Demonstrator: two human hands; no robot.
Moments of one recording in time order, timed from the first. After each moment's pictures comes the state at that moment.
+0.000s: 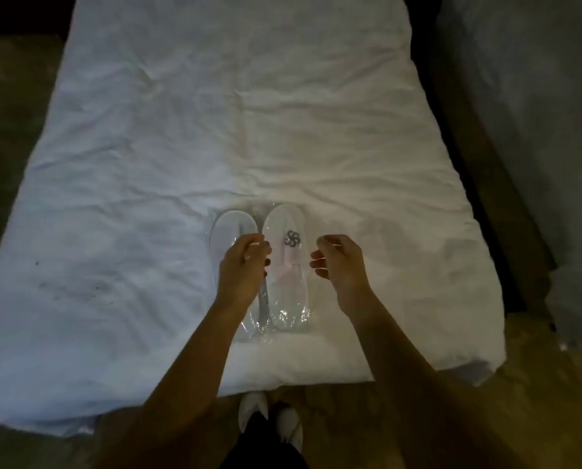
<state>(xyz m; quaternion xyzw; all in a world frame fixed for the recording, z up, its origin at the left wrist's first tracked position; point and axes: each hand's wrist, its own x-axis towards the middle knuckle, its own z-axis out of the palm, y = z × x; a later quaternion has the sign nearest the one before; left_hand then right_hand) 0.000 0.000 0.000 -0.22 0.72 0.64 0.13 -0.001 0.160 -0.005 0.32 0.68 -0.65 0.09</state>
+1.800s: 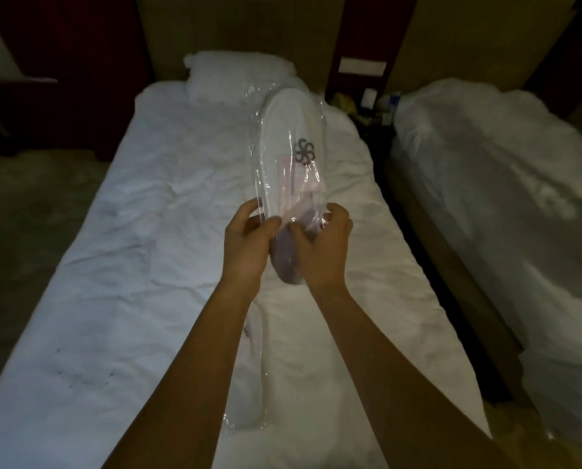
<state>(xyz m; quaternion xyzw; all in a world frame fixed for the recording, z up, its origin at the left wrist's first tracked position) -0.062 -0.013 0.206 -0.08 0.63 0.77 -0.02 -0.060 0.086 0.195 0.15 0.83 -0.50 -0.21</state>
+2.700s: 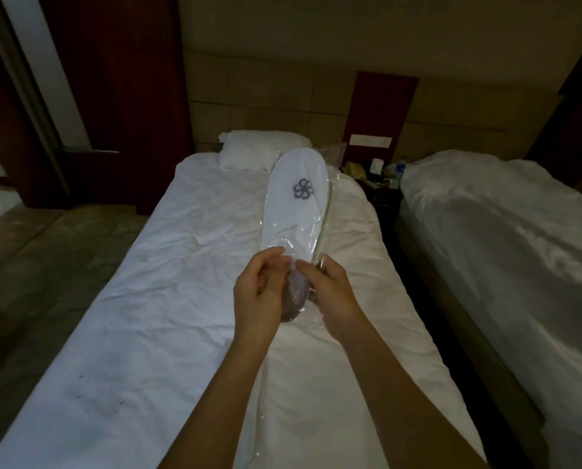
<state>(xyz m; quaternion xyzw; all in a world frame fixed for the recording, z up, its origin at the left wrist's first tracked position) 0.014 0.018 0.252 -0.02 0.64 0.75 -0.18 -0.014 0.132 0.256 0.03 0.67 -0.74 0.01</state>
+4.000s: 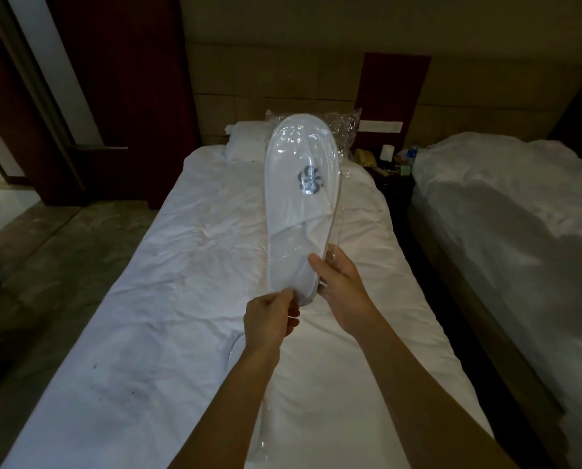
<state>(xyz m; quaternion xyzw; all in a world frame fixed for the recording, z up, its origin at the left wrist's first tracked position) 0.011 0.045 0.212 -0.25 0.65 0.72 0.01 -0.030 0.162 0.231 -0.02 0.59 -0.80 0.03</state>
